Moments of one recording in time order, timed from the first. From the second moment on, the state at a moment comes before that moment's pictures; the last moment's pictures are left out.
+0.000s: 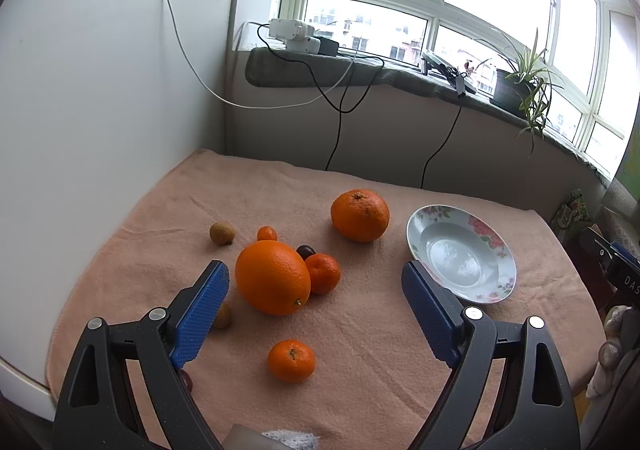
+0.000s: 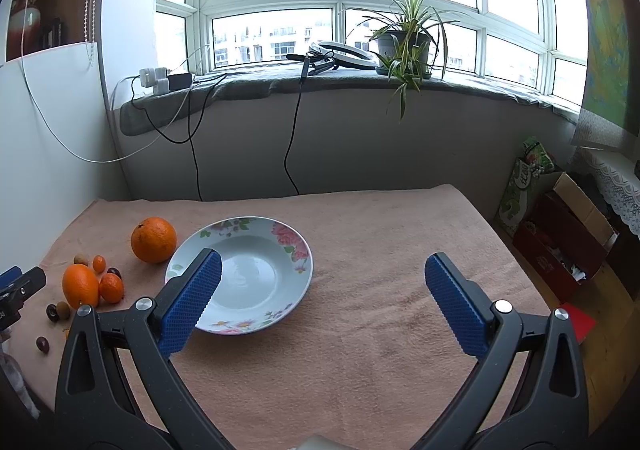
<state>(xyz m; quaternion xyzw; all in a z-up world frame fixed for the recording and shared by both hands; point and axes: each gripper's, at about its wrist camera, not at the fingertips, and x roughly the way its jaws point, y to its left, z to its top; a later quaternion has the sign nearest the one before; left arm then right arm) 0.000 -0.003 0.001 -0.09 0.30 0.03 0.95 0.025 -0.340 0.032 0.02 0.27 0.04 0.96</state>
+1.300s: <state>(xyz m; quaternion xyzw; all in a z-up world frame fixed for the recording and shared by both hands) -0.001 -0.003 0.000 -0.09 0.30 0.03 0.95 0.025 -0.338 0.031 0.02 0.28 0.04 0.96</state>
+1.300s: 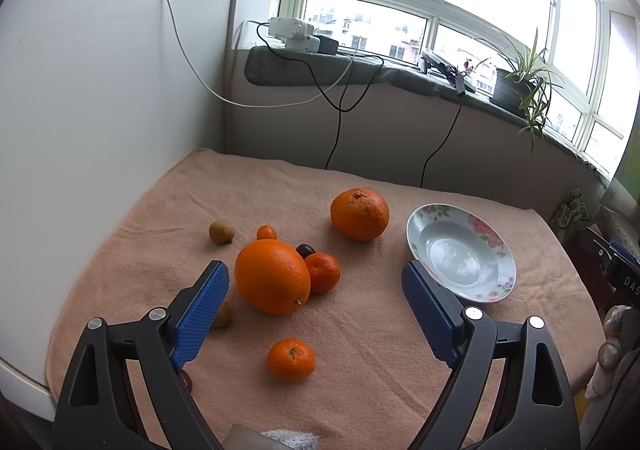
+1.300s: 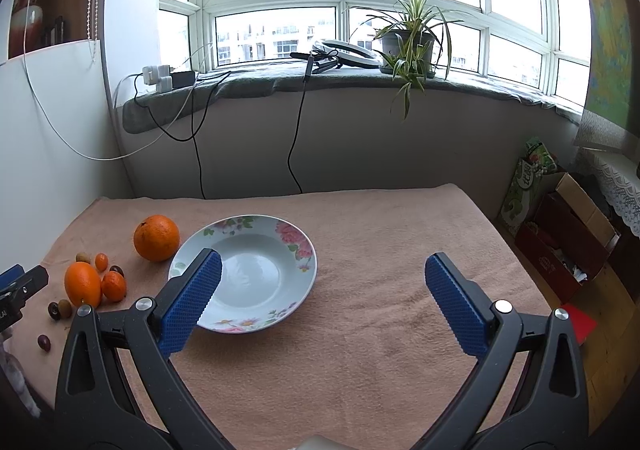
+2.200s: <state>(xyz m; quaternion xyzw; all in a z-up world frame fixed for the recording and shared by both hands) -0.005 0.031 -0.015 -0.12 0.32 0.04 0.94 0.042 -0.307 0.016 0.02 0.31 0.11 0.95</state>
